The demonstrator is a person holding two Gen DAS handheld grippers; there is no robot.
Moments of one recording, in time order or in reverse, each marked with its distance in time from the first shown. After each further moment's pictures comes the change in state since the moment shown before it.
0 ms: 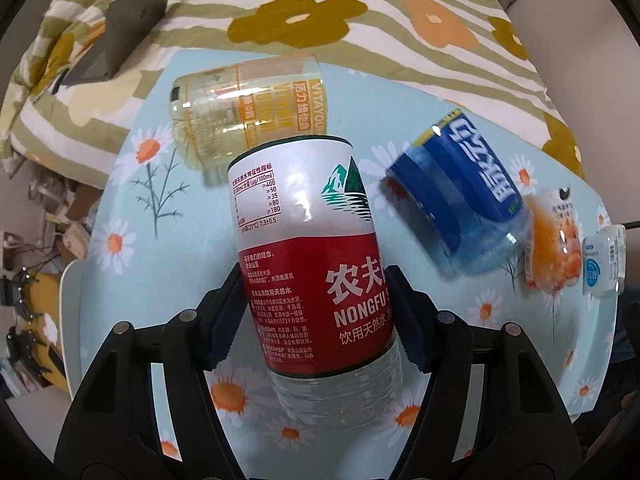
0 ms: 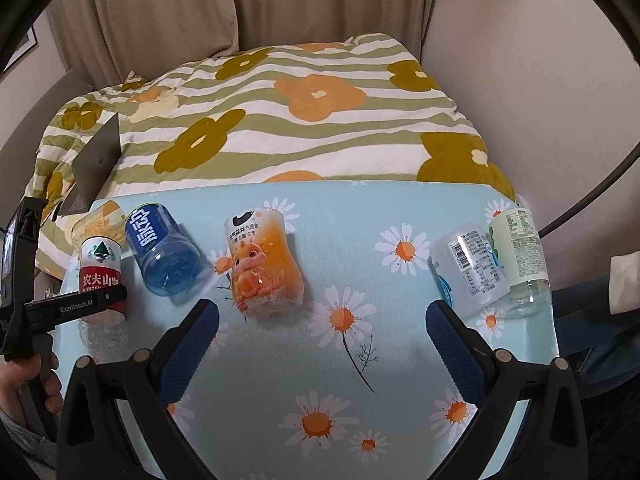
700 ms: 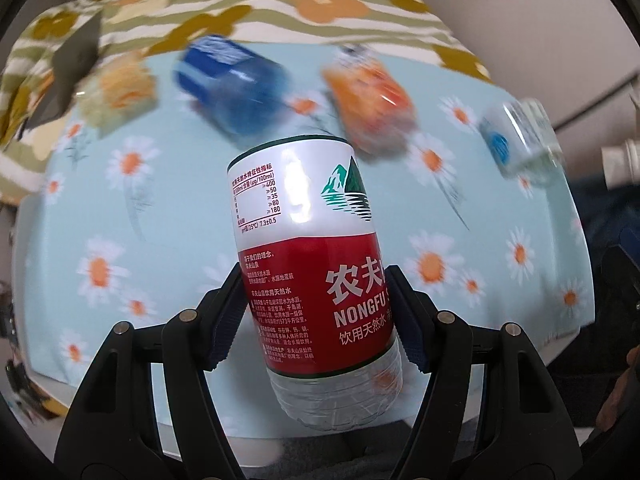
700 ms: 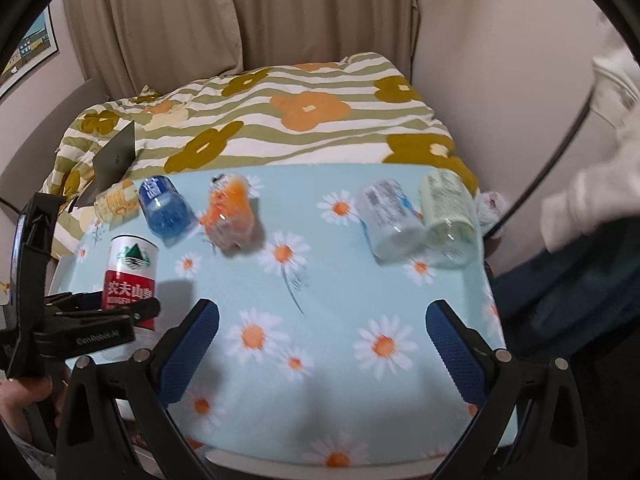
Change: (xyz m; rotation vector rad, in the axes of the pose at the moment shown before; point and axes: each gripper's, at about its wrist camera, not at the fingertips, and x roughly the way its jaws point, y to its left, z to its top) left arm -0.042 -0.133 -0.127 0.228 -0.042 -0.104; right arm -0.072 -0.075 -0.082 -0.008 -0.082 0.029
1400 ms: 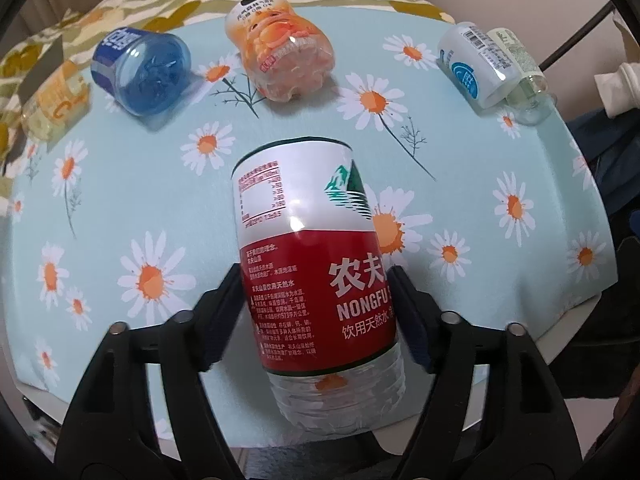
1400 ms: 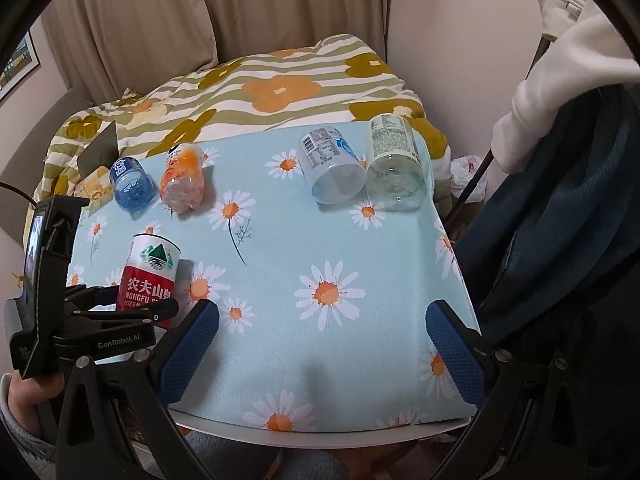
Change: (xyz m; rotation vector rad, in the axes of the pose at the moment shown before) left arm 0.037 -0.057 -0.019 0.129 0.044 0.032; right arm 0.002 -0.055 -0.045 0.068 0.037 -0.007
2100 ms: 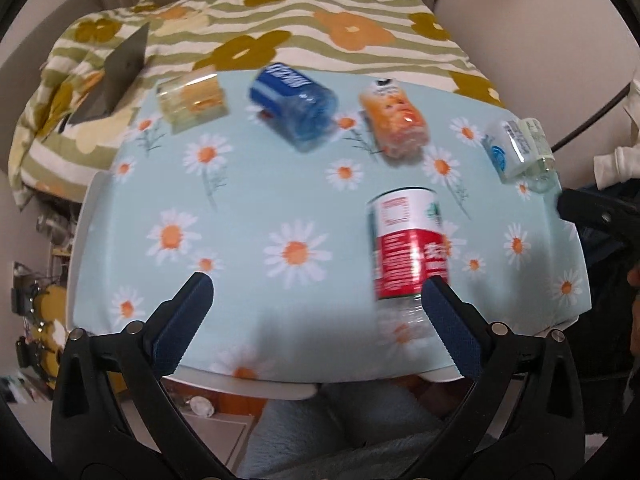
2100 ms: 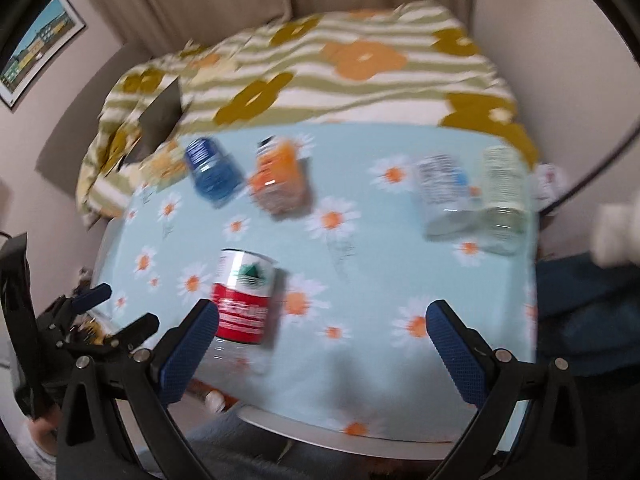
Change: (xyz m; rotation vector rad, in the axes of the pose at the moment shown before) left arm -0.109 0.087 -0.036 -0.198 -0.129 0.070; right arm 0.018 0.072 0.078 -0.146 0.232 0.246
